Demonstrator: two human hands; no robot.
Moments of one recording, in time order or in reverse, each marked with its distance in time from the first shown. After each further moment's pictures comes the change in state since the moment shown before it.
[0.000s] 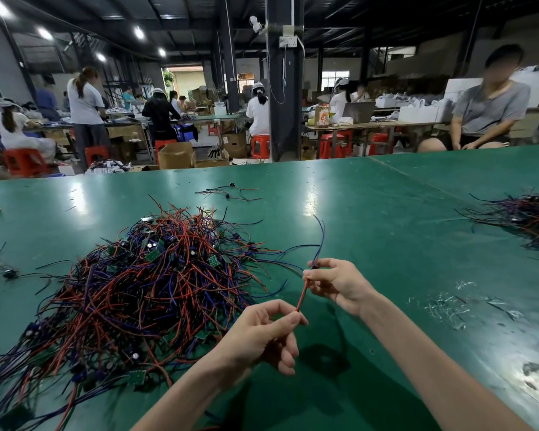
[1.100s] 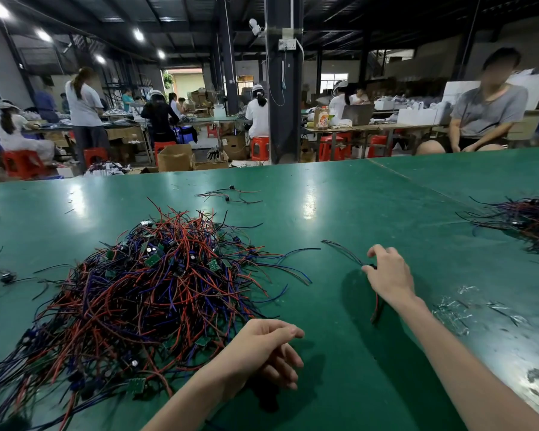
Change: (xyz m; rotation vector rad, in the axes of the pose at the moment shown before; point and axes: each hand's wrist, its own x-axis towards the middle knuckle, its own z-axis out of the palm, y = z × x) left_hand 0.006 -0.007 -0.003 0.093 0.077 -0.186; right_hand 0.046 -0.011 -0.095 -1.347 0.633 -0.381
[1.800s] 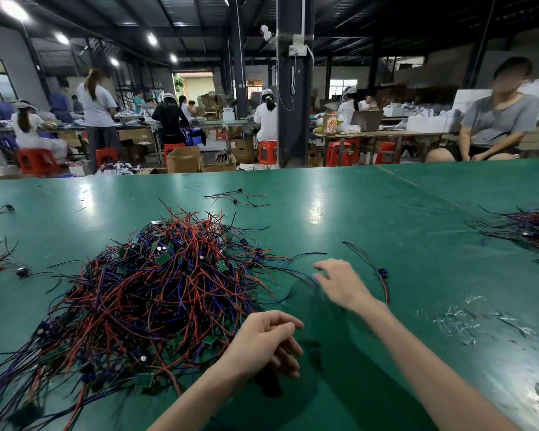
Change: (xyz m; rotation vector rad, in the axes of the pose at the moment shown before) left_hand 0.002 -0.002 -0.002 0.019 0.140 0.142; right_hand -0.025 -0.076 0.023 0.063 -0.284 -0.390
